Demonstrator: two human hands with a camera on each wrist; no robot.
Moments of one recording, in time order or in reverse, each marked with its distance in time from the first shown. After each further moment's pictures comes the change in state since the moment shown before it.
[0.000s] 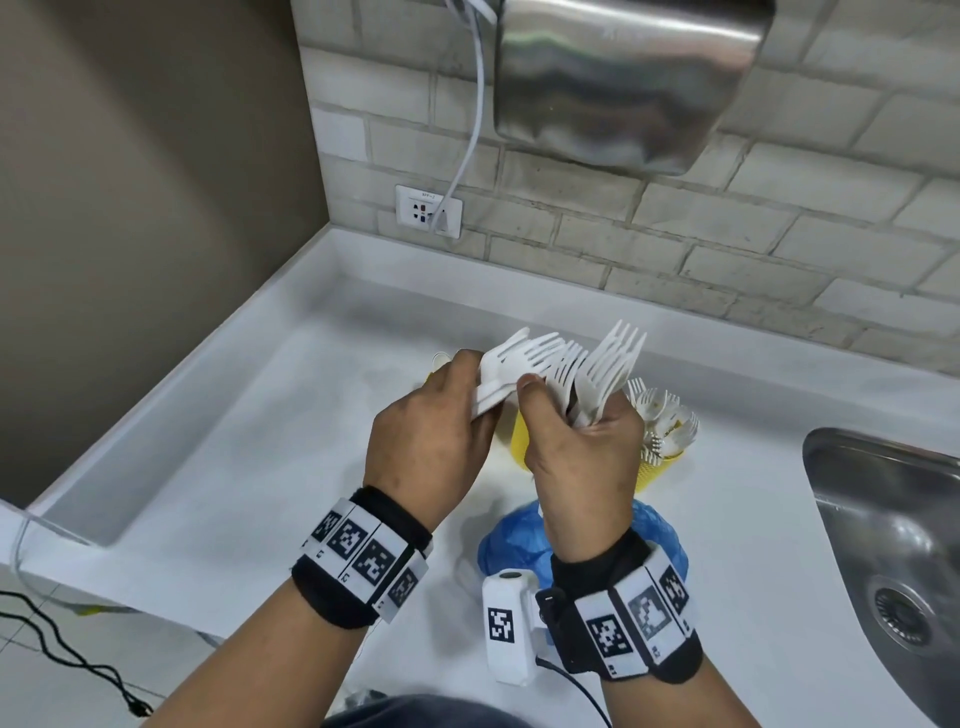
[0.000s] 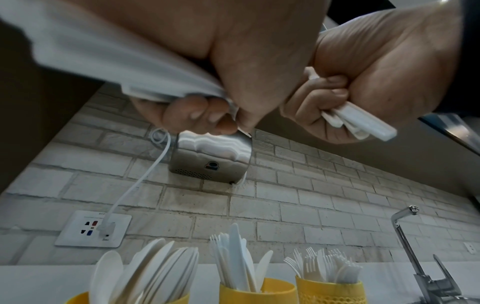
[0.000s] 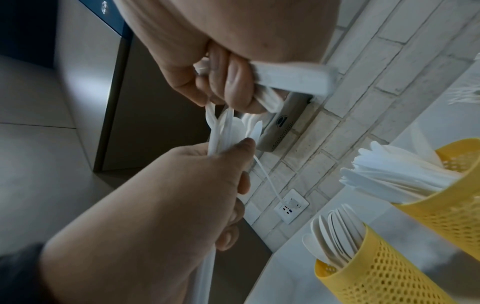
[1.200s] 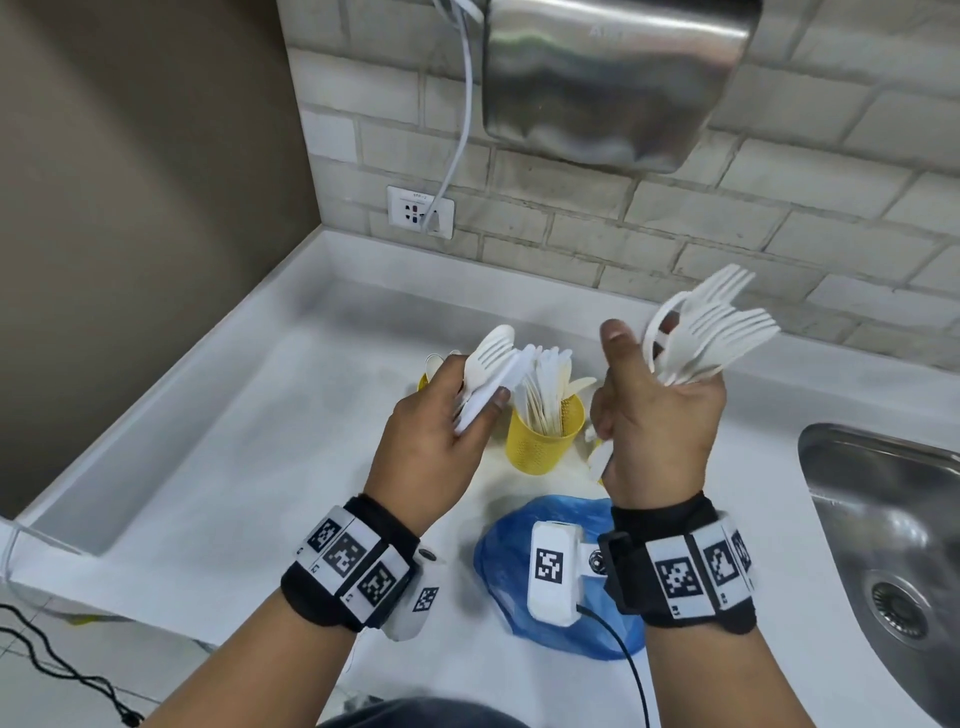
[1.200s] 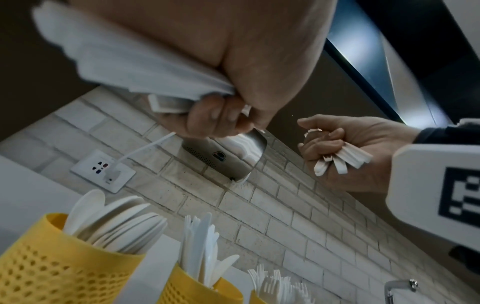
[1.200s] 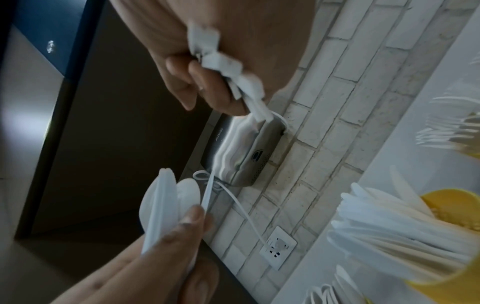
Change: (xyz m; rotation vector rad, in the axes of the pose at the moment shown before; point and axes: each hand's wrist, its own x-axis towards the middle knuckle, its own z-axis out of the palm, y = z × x) left_hand -0.002 -0.006 0.012 -0.483 -0.049 -0.117; right_hand 0.050 -0.014 -0.034 0.137 0.167 -0.076
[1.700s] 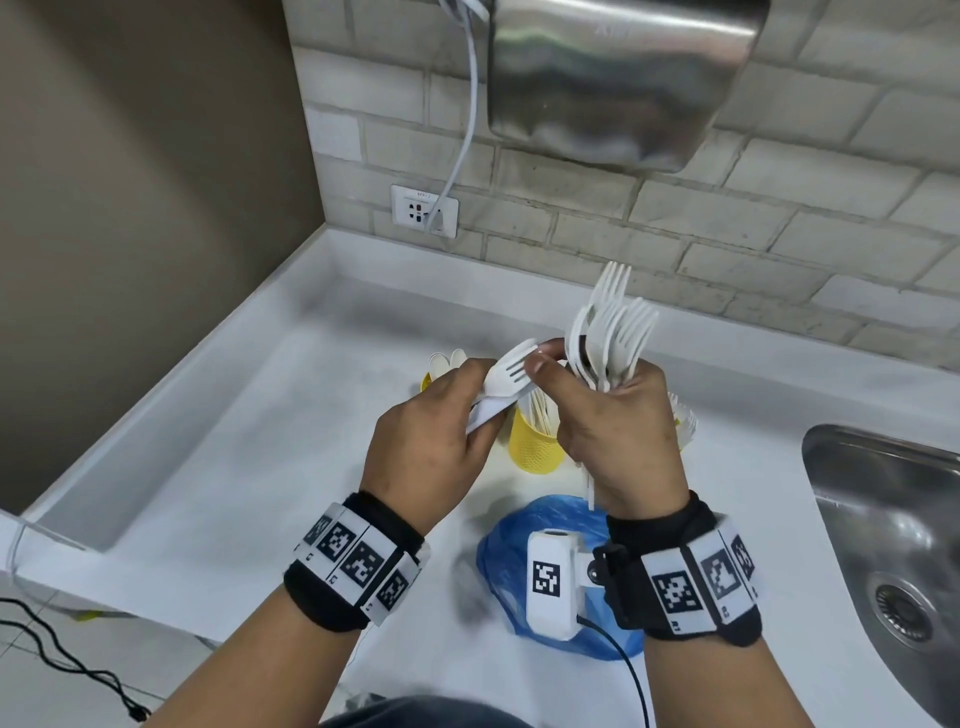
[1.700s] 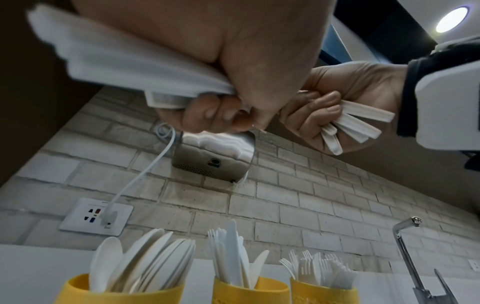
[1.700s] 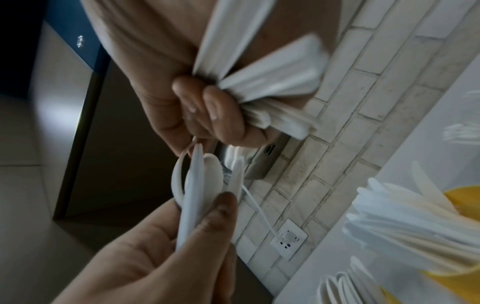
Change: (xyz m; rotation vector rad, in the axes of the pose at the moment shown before) left_hand -0.002 0.001 -0.005 0.364 0.037 0.169; right_hand -0.014 -0.003 0.007 -0.221 -0.392 0.109
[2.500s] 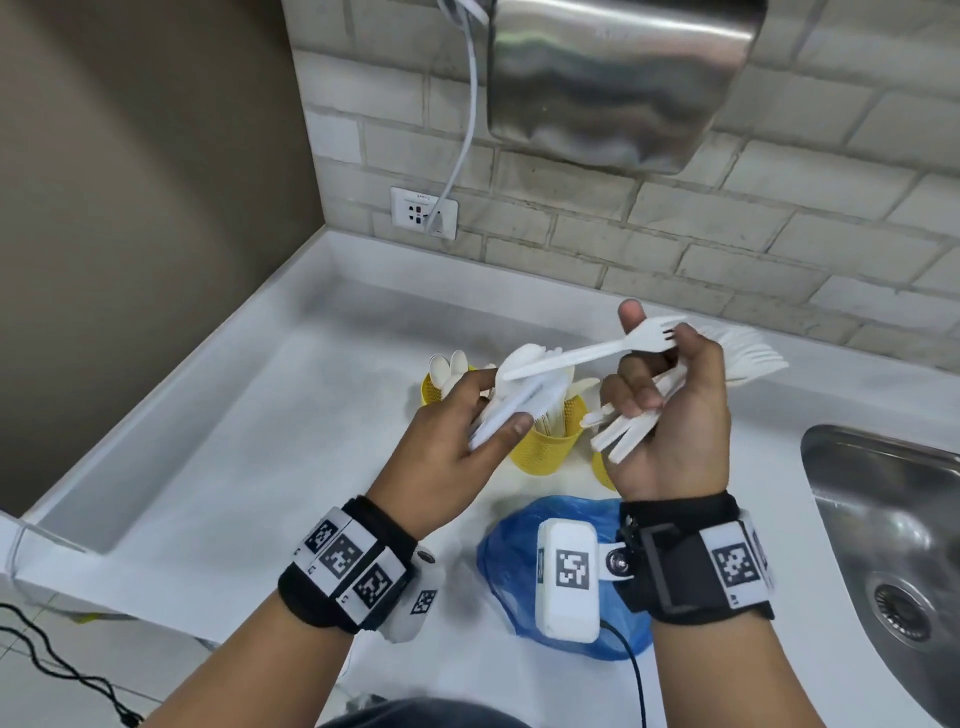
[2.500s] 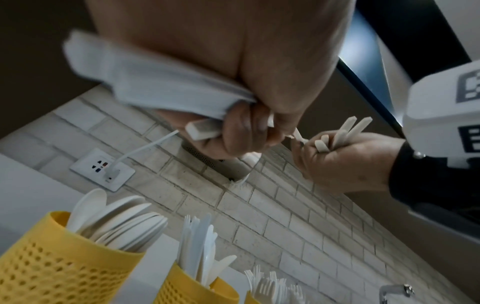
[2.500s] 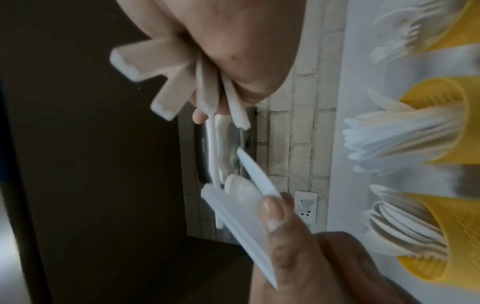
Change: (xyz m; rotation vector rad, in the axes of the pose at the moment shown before) left_hand -0.001 0.006 -0.005 -0.476 -0.236 -0.144; right_hand 0.009 -0.018 -0.016 0.805 0.192 0.232
